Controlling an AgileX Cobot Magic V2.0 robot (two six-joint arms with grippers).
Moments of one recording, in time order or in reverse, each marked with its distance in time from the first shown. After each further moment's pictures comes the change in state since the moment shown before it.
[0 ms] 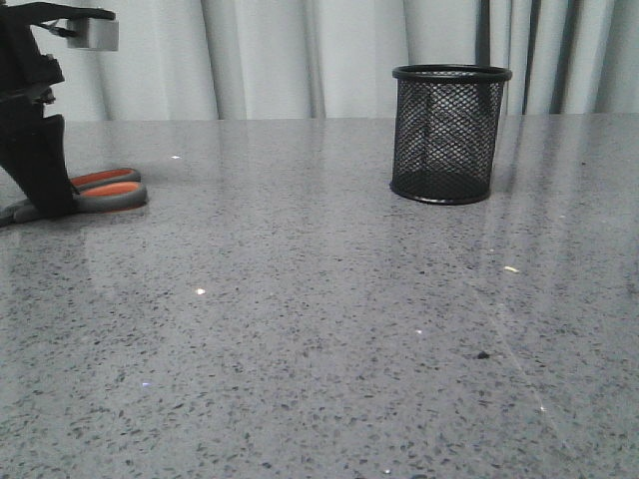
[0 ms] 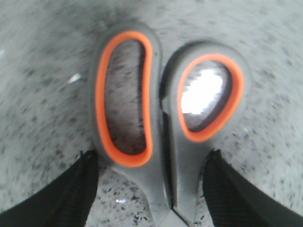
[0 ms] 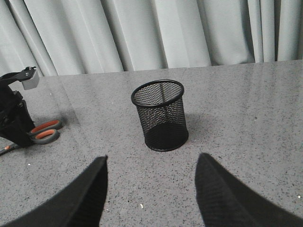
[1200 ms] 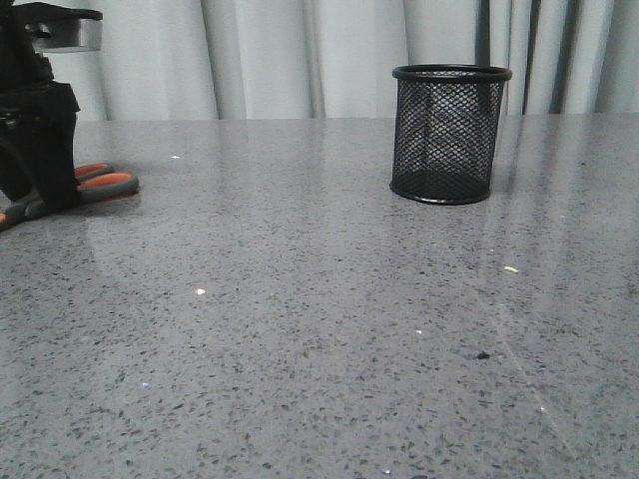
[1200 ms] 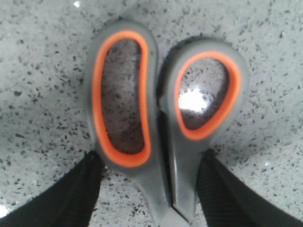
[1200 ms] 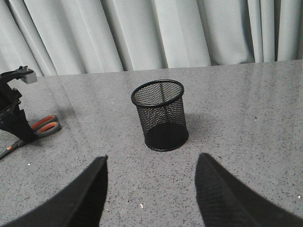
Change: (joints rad) left arm 0.000 0.000 -0.003 0.028 -0.013 -0.342; right arm 0.000 0.000 0.000 0.000 0.002 -0.001
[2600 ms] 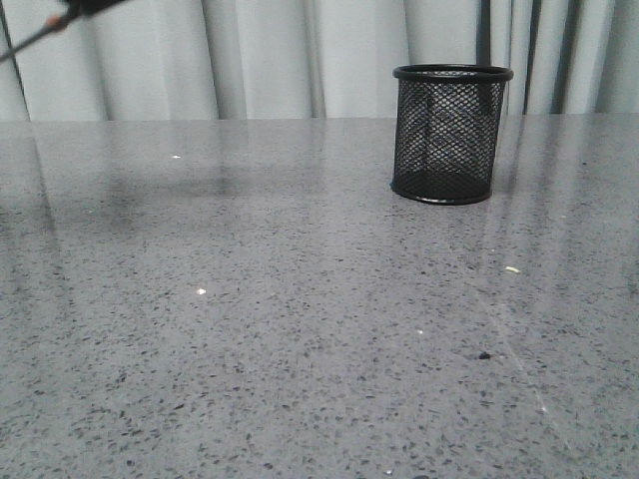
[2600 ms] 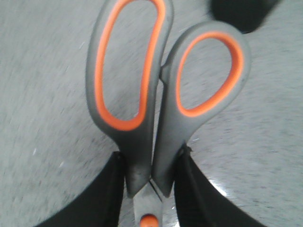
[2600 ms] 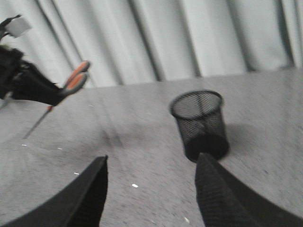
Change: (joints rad) left arm -0.110 -0.363 0.016 -0.283 -0.076 0.317; right arm 0.000 0.001 -0.037 0.208 0.037 -0.096
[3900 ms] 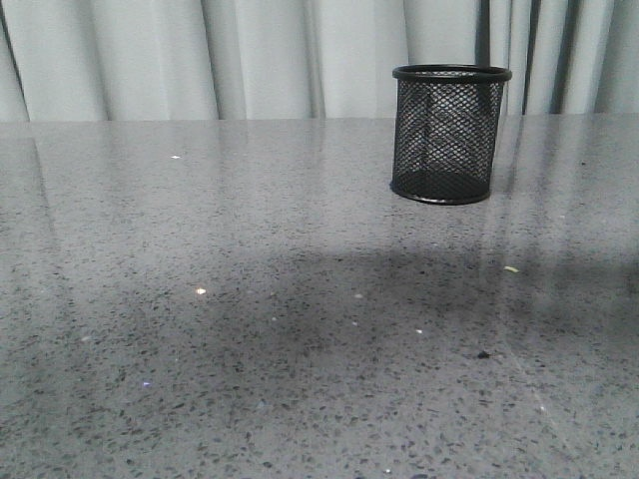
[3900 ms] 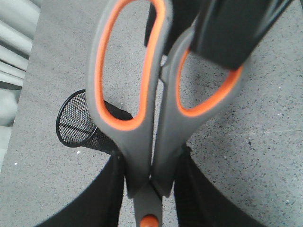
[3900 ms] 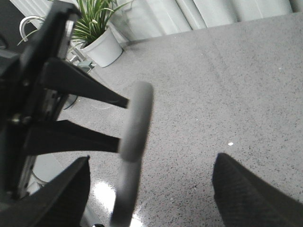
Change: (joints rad) left arm -0.682 -0.155 0.000 0.327 -0.178 0.065; right arm 0.091 0.599 -0.279 0.452 0.251 -0.273
